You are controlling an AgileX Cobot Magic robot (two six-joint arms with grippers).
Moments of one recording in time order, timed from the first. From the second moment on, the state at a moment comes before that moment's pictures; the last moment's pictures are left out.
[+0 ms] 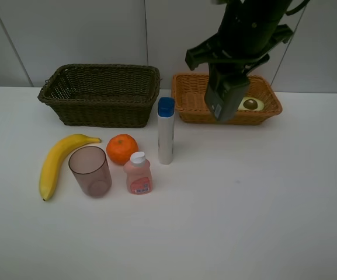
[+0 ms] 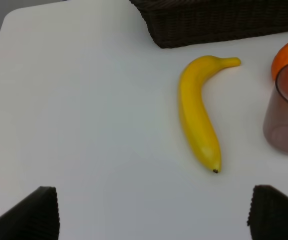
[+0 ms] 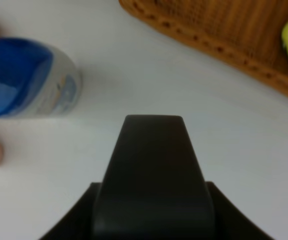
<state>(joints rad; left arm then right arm) 0.01 -0.01 -0.42 -0.08 1.07 0.13 0.64 1.68 -1.52 -0.22 1.13 0.18</state>
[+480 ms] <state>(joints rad) 0.01 -0.01 -0.42 -0.08 1.07 0.13 0.64 1.70 -1.62 -0.09 0.75 -0.09</state>
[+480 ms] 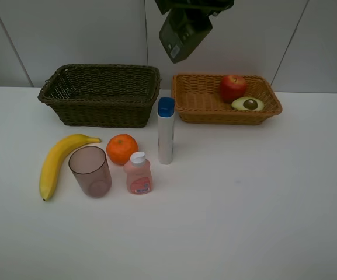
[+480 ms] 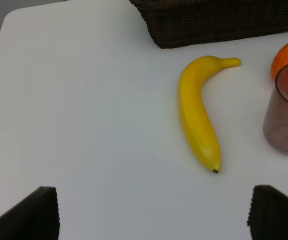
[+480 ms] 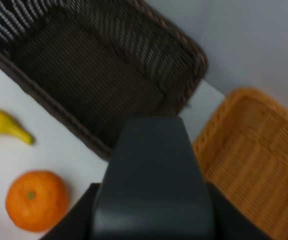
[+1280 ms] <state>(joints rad) 0.01 -0.01 -0.42 -0.08 1.07 0.13 0.64 2.14 -1.79 0.15 0.32 -0.30</state>
